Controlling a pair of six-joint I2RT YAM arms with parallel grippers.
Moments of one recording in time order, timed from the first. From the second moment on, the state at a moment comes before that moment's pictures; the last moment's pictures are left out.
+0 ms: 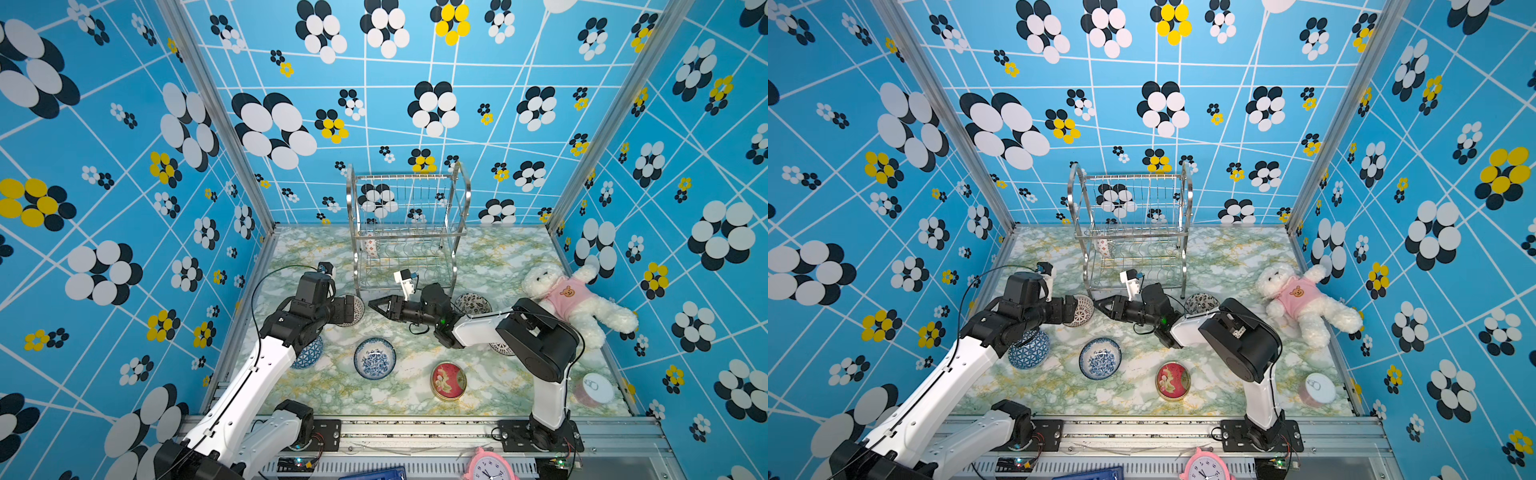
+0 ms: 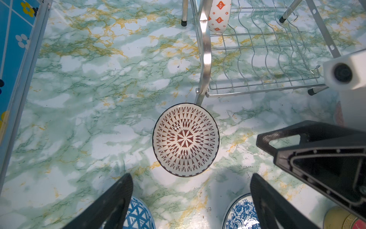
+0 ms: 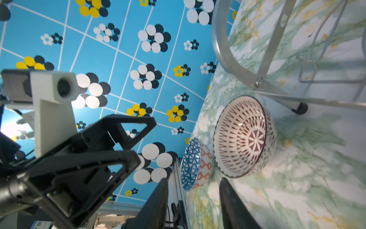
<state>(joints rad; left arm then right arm) -0.32 1.00 0.87 -0.66 -0.07 -0.22 0.82 1.92 0.89 0.89 -0.46 1.03</state>
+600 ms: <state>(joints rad) -0.34 1.04 0.88 -0.69 -0.12 -0.21 0.84 1.39 0.78 0.07 -0.09 0.51</state>
